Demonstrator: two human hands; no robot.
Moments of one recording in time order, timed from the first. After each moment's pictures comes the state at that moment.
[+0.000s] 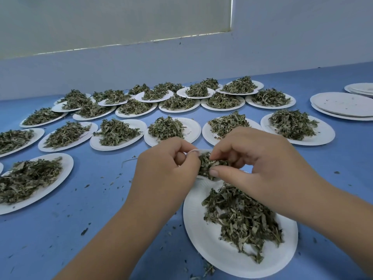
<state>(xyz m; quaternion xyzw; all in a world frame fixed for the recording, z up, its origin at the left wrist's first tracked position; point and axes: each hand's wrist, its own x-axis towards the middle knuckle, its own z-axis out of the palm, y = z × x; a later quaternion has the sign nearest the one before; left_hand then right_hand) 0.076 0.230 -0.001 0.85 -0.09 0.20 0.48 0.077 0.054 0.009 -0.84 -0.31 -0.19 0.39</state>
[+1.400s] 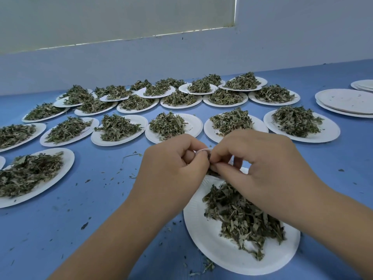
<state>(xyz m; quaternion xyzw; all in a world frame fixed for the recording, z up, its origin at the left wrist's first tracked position) 0.071 0.226 0.001 0.85 -0.14 0.17 0.48 0.071 0.061 0.006 -0.86 -0.32 -0.25 0.30</state>
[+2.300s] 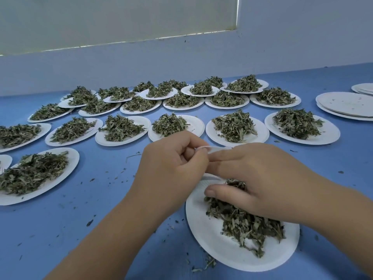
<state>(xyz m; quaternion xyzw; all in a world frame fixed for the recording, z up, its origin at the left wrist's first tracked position) 0.069 0.231 0.006 0.84 -0.15 0.19 0.49 0.073 0.056 0.013 -0.89 -0.42 -0.13 0.12</state>
